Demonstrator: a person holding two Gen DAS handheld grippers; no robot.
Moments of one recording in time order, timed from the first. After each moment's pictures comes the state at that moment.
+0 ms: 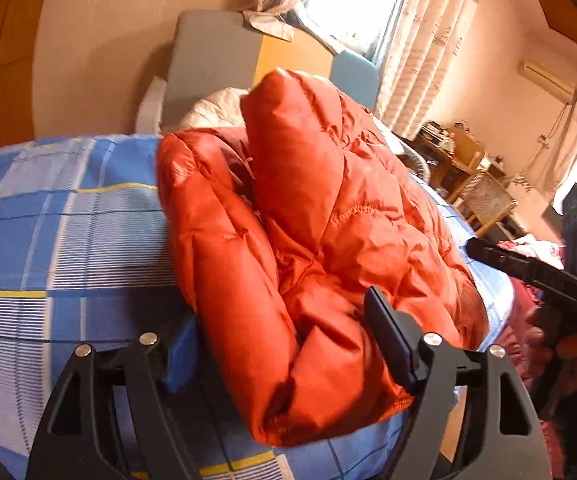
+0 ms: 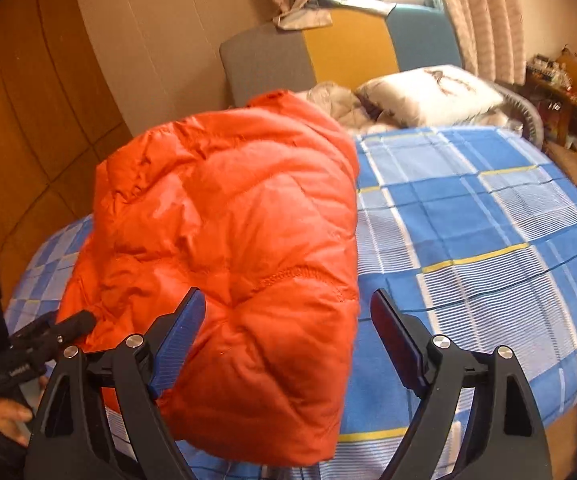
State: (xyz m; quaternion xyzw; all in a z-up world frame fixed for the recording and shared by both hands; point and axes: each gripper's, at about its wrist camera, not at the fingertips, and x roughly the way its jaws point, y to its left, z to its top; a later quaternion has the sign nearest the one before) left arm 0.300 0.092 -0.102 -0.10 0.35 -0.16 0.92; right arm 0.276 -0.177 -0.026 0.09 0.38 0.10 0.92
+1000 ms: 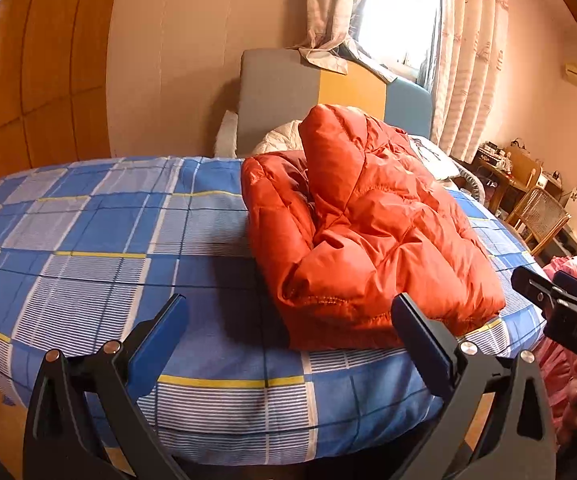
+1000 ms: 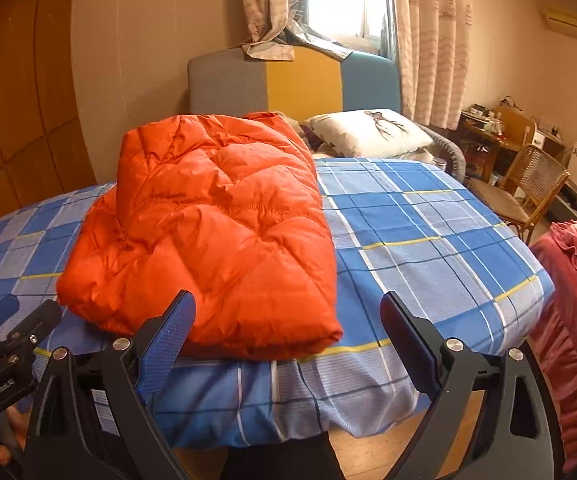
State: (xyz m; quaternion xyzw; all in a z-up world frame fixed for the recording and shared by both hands) left arm 0.182 0.090 -0.078 -0.06 0.31 -0.02 0.95; right arm 0.169 -0.118 -0.004 0.01 0.33 -0.04 0.94
